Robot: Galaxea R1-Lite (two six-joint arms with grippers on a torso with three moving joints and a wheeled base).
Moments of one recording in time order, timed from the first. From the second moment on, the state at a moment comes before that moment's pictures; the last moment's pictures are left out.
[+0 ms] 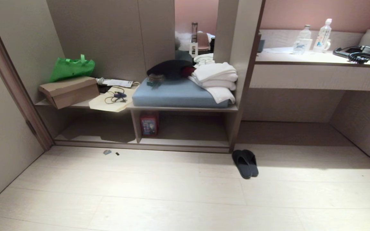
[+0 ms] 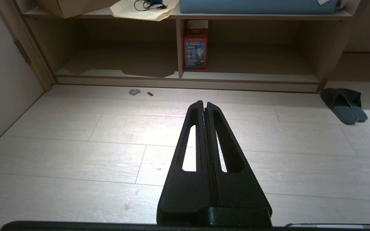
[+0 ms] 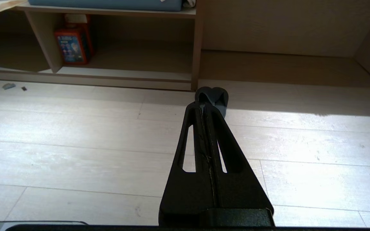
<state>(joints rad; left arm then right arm) 0.00 0.00 0.00 -0.02 0.00 -0.01 0.00 0.00 0.00 0.00 -0.03 0.01</state>
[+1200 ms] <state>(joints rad) 0.00 0.00 0.00 -0.02 0.00 0.00 0.00 0.00 0.00 0.00 -0.03 0.02</state>
